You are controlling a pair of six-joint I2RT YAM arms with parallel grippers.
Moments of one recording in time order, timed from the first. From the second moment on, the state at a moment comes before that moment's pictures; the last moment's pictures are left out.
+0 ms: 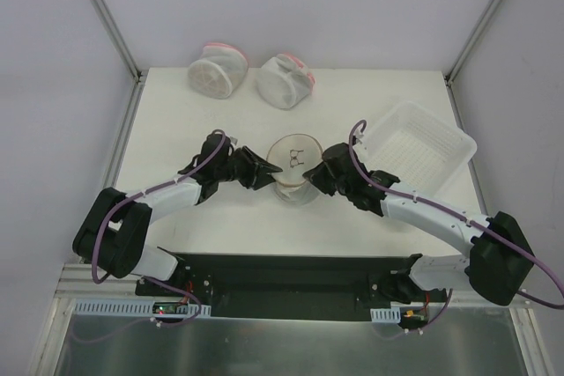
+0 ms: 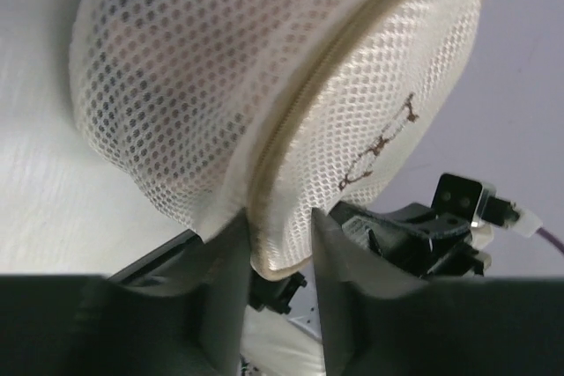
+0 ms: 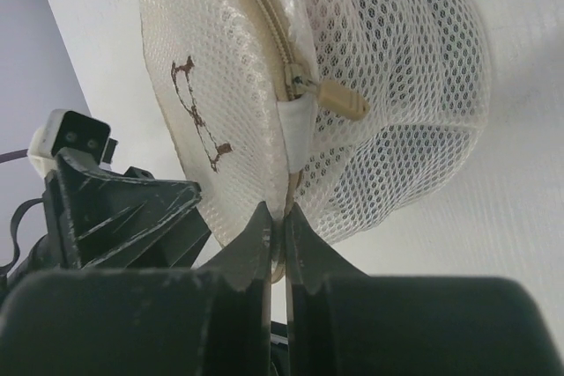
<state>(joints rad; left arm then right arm) -0.45 1.39 0.62 0.20 0.54 -1.53 0.83 1.28 0.84 -0.29 0.24 1.32</state>
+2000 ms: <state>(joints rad) -0.22 1.40 1.07 -0.38 0.81 -0.54 0.48 1.57 1.23 -0.47 -0.39 0.72</state>
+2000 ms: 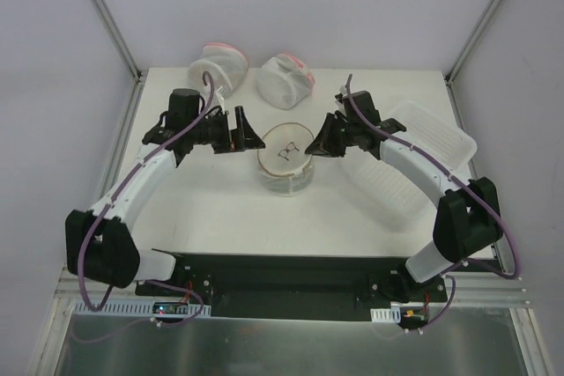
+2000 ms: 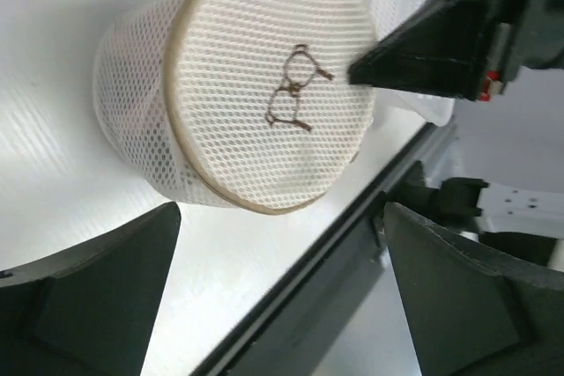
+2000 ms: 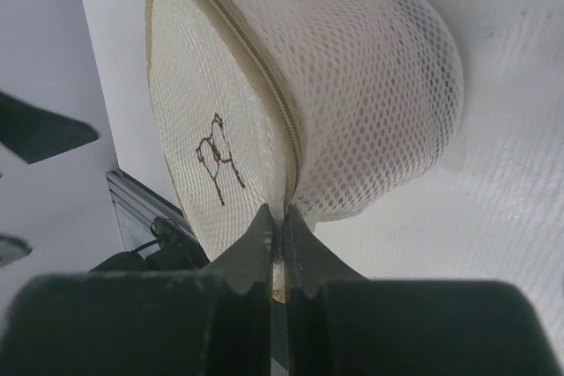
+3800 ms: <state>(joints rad) -0.86 1.39 0.95 -0.24 -0.09 0.36 0.48 1.61 1.23 -0.45 -0.41 0.89</state>
